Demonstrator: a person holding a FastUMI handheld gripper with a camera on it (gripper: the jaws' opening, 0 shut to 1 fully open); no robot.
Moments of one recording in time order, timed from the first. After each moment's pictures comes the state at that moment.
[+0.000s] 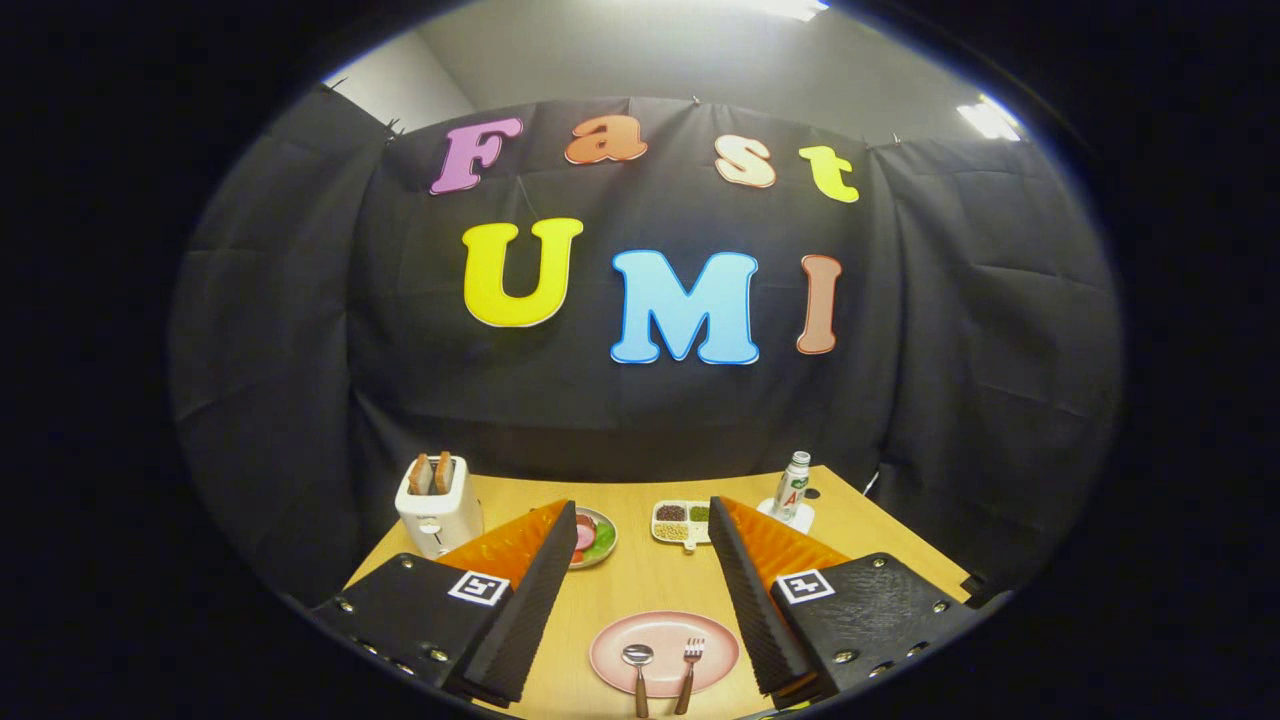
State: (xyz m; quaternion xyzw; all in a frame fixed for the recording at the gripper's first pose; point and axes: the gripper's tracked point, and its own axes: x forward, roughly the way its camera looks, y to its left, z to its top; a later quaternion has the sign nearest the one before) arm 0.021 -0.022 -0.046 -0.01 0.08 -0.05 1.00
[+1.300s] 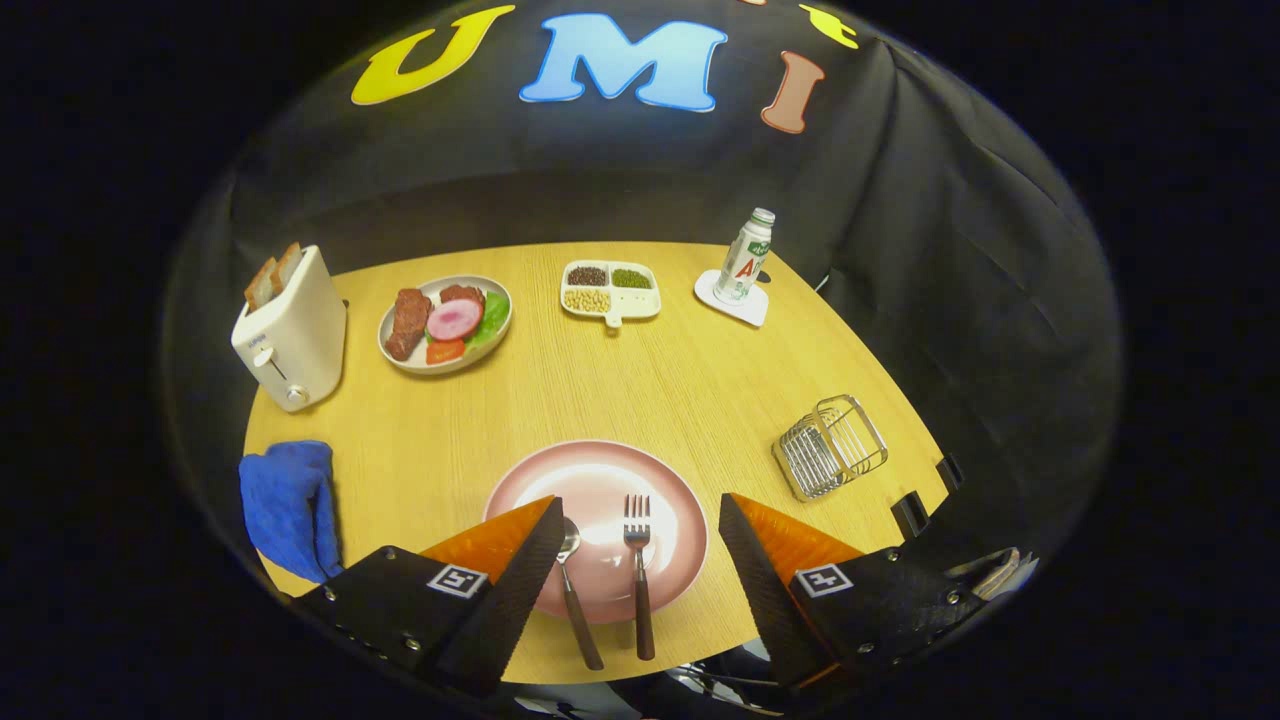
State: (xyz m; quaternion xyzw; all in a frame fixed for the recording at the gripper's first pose) arm 0.049 -0.067 -0.273 -0.01 0.42 -0.15 0.90
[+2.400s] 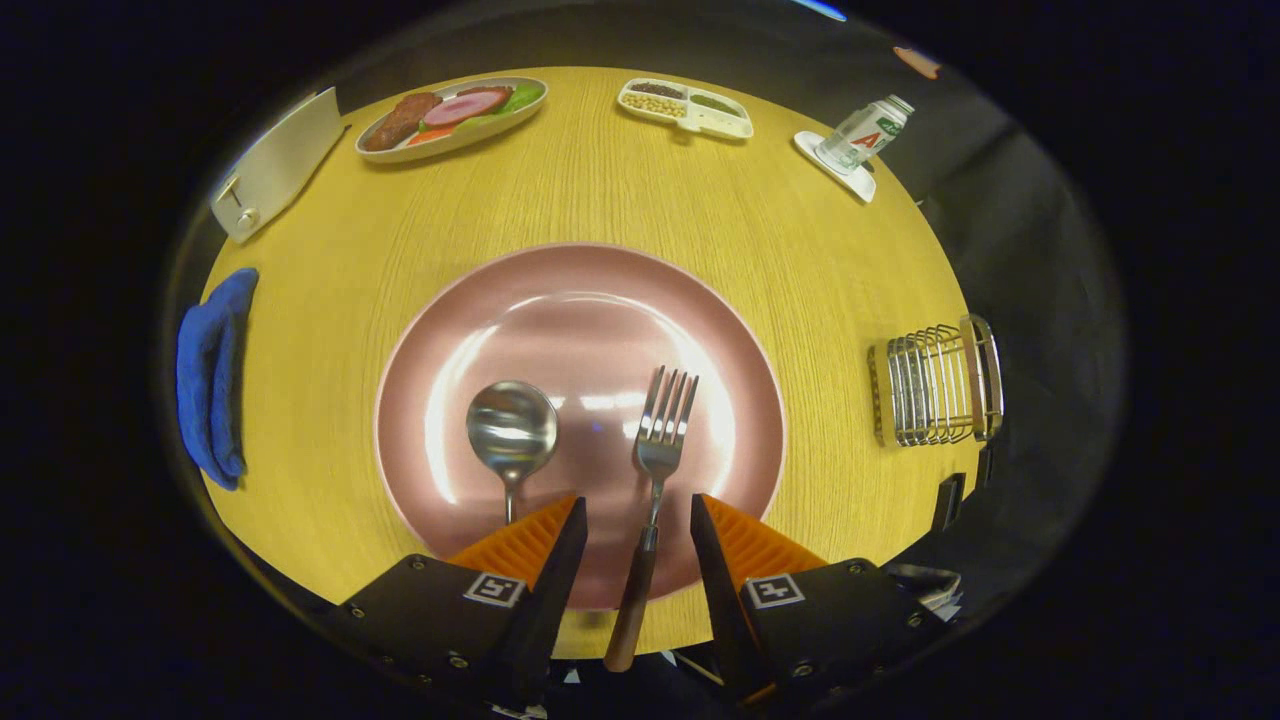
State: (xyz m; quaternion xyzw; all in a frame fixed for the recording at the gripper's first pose) arm 0.021 -0.074 -0.404 -0.06 0.61 -0.07 0.78
